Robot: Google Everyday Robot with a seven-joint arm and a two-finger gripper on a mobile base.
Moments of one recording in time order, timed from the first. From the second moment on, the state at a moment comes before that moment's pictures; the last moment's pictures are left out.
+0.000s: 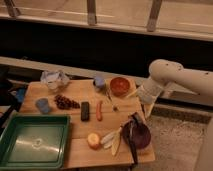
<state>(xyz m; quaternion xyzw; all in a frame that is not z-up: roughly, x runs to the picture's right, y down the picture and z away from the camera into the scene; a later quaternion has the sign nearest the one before) 0.175 0.092 0.732 -0.26 0.25 0.88 0.32</state>
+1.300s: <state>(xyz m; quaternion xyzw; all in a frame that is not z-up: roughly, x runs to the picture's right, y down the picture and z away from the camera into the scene) 0.066 0.050 0.716 -0.27 0.19 0.81 0.48</state>
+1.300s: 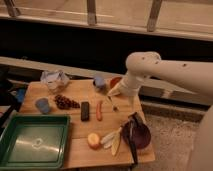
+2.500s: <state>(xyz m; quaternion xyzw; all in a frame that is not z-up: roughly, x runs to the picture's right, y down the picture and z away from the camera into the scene) -0.042 0.021 0.760 -0.26 0.14 0.74 0.61</state>
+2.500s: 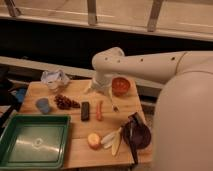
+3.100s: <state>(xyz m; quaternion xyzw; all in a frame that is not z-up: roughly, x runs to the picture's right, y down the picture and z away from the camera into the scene) -0.061 0.016 0.769 -0.26 0.12 0.73 0.62</state>
